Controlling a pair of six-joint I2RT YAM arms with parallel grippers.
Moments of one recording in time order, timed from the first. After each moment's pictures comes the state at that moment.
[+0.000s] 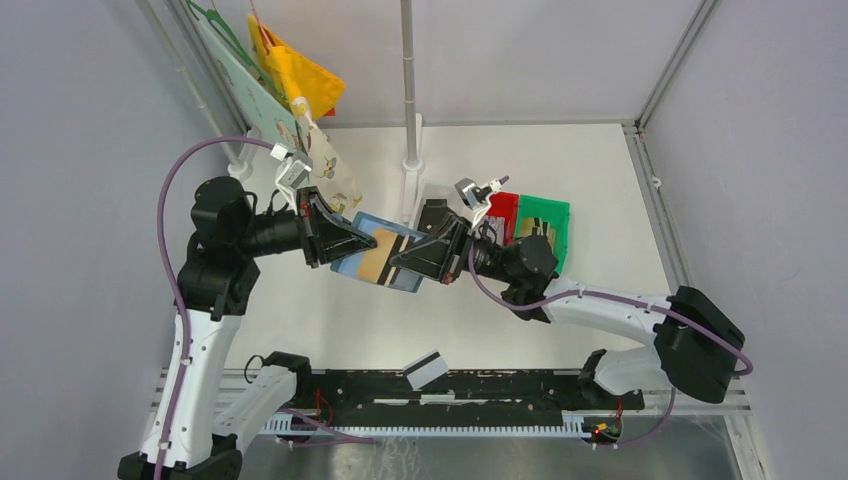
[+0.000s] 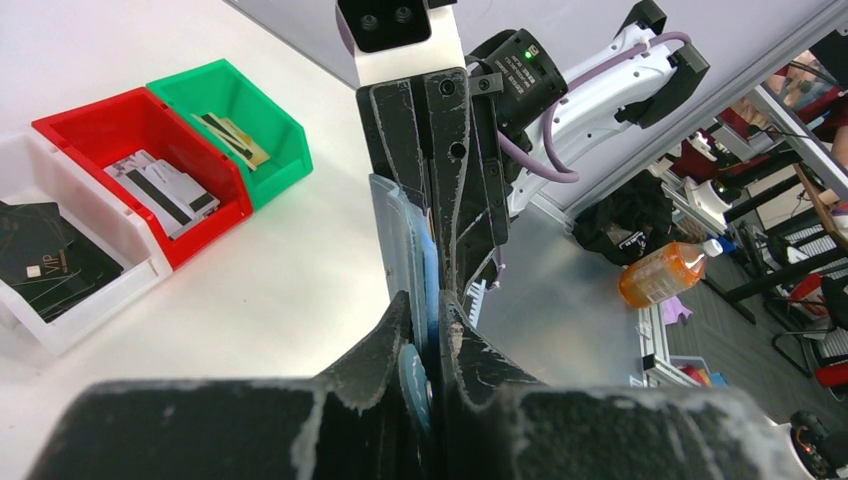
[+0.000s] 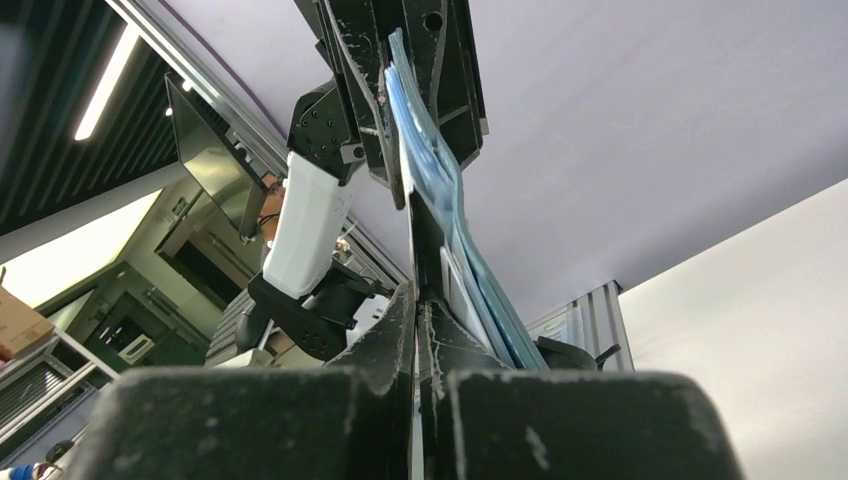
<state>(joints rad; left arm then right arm) -0.18 0.83 1.18 -0.50 1.13 -0.37 0.95 1.35 0.74 1.13 -0.46 1.07</state>
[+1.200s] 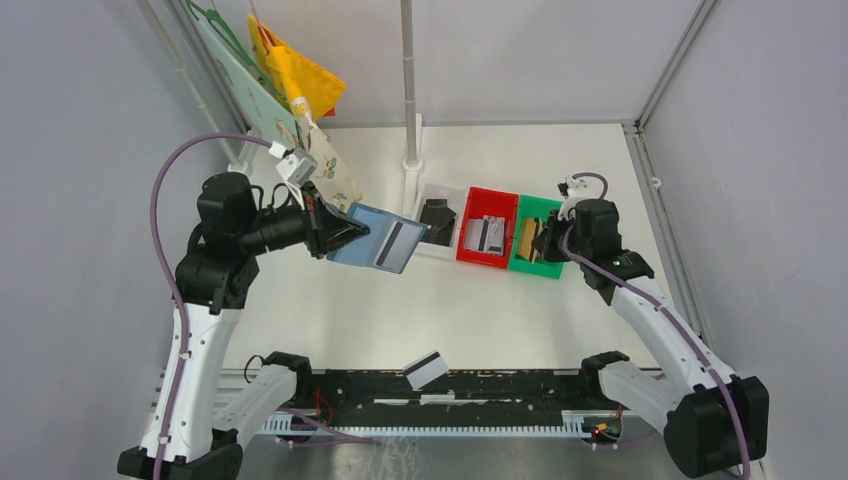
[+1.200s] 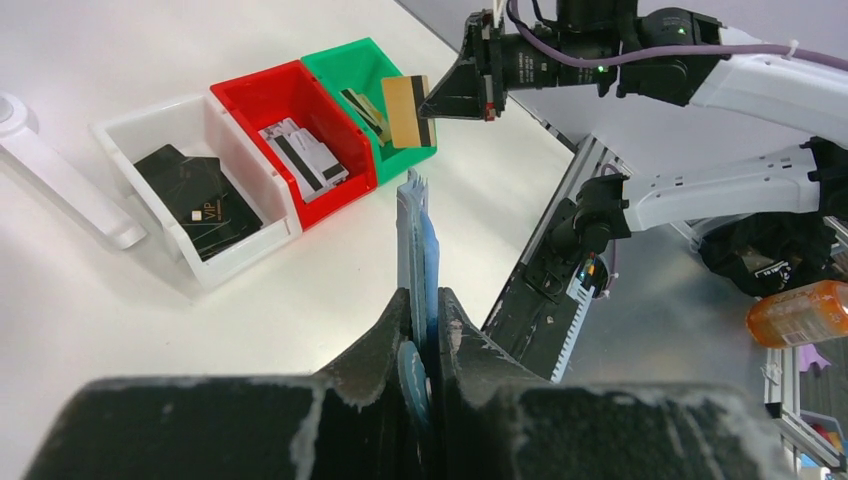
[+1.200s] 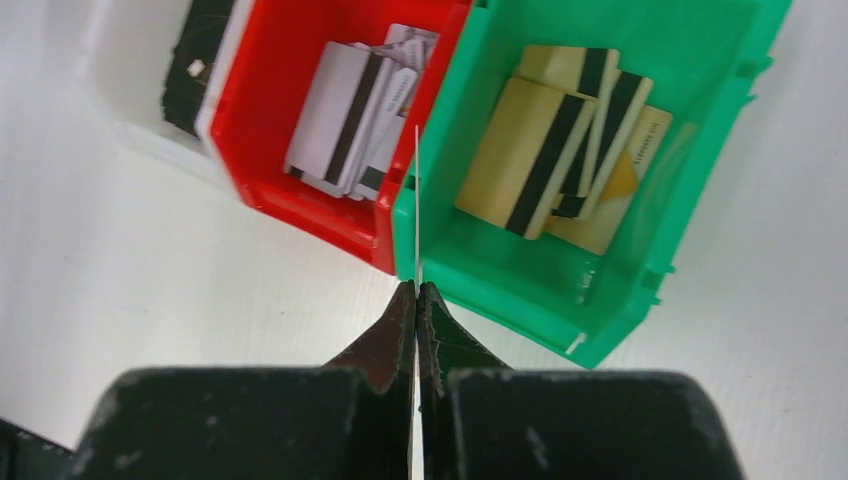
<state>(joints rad) -0.18 0.87 1.23 -0.67 0.89 -0.16 0.25 0.98 0.70 -0.32 -0.15 0.30</state>
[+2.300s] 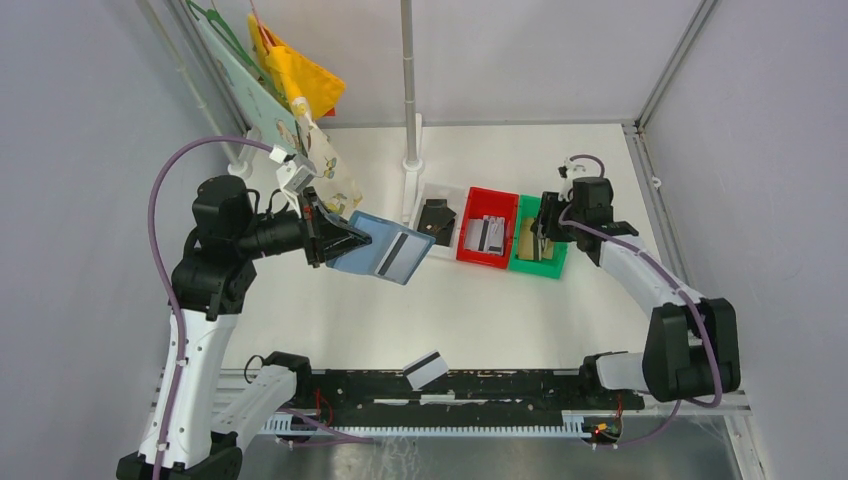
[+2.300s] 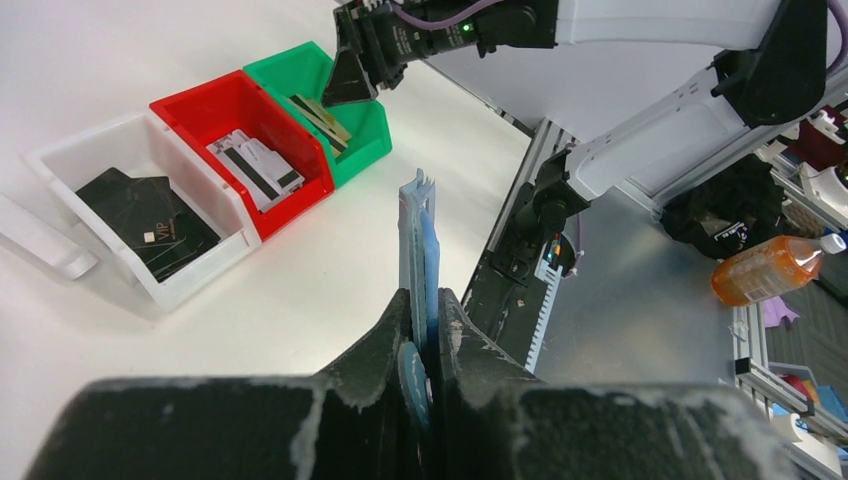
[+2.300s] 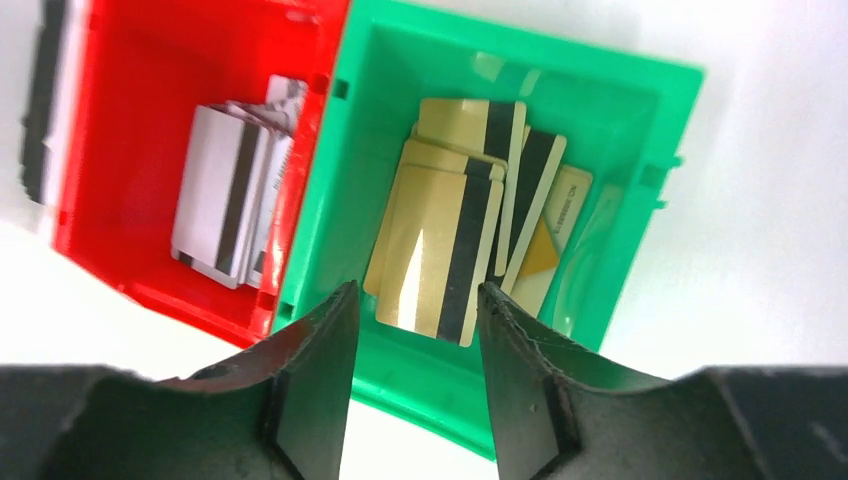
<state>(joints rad) -0.18 0.85 1.24 -0.68 1.00 -0.15 0.13 1.37 0.81 -0.22 -0.14 0.21</state>
